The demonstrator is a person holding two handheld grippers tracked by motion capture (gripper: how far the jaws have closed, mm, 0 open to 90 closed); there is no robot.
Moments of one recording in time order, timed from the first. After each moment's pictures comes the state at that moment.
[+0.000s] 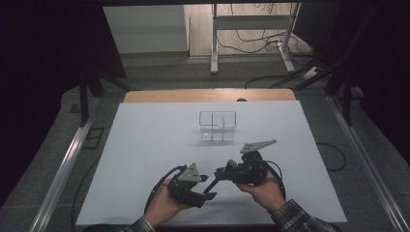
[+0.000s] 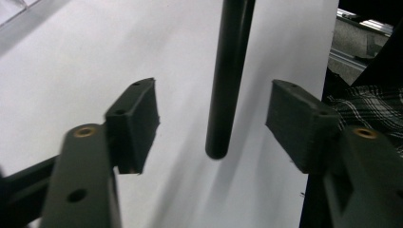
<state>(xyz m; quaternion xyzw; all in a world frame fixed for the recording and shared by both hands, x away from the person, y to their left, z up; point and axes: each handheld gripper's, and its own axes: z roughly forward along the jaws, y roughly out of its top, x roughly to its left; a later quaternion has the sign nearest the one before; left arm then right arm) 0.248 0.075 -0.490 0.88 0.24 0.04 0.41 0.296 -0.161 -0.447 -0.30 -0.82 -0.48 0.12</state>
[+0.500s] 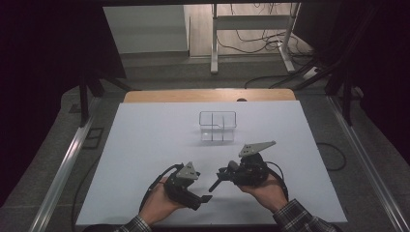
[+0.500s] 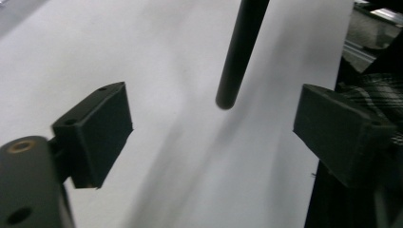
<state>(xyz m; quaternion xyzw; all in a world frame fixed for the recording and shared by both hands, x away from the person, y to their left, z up) 0.252 0.084 -0.491 0.89 0.26 0.03 0.38 0.291 -0.161 -0.443 -0.27 -0.85 -0.45 0.05</state>
